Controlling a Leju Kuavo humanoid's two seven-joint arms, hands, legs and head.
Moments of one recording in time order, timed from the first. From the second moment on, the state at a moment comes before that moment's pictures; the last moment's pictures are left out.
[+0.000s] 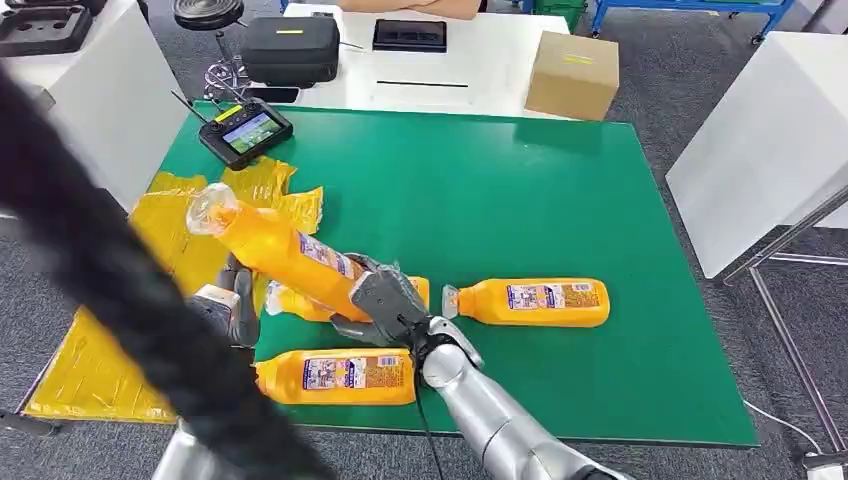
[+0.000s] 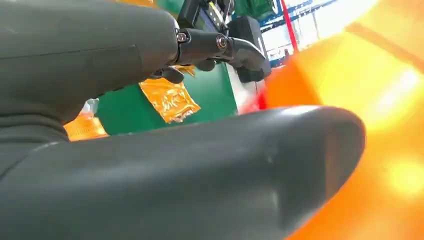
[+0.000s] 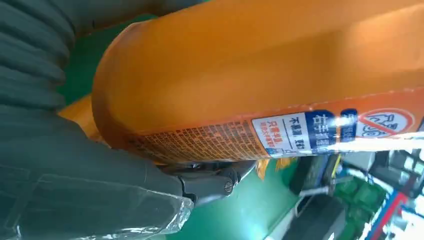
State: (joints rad) left arm -0.11 -0.10 -0.14 -1.45 -0.19 0.12 -0.41; right arm -0.59 0.35 0.55 -0.63 0.26 -0.09 -0.43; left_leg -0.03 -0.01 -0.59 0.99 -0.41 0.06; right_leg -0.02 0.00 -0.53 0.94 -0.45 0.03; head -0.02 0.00
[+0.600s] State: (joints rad) left arm -0.12 -0.12 -0.13 -1.46 0.01 -0.06 -0.40; right arm -0.64 0.35 0.74 -0.53 0.13 -0.11 -0.43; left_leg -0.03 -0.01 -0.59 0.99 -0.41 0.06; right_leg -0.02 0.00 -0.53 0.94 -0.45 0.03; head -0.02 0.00
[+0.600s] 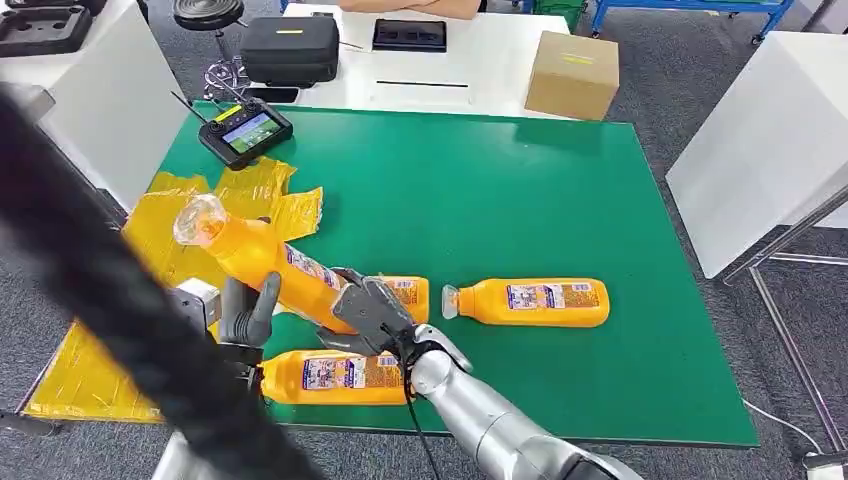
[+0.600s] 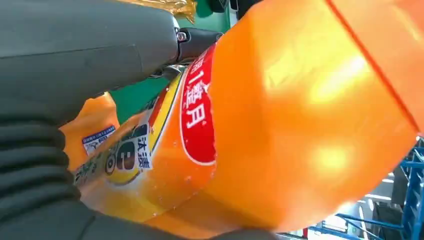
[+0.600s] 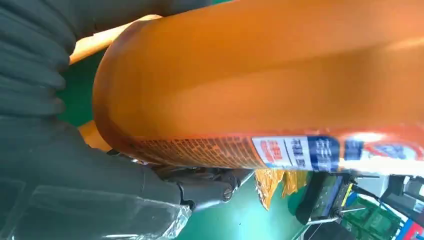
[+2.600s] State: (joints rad) left arm -0.12 -0.13 -0.06 -1.46 0.46 -0.49 -0.31; right arm -0.66 0.35 0.80 -0.52 0.17 -0.12 -0.41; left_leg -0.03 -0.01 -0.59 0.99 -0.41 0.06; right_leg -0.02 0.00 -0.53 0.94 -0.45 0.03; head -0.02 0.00
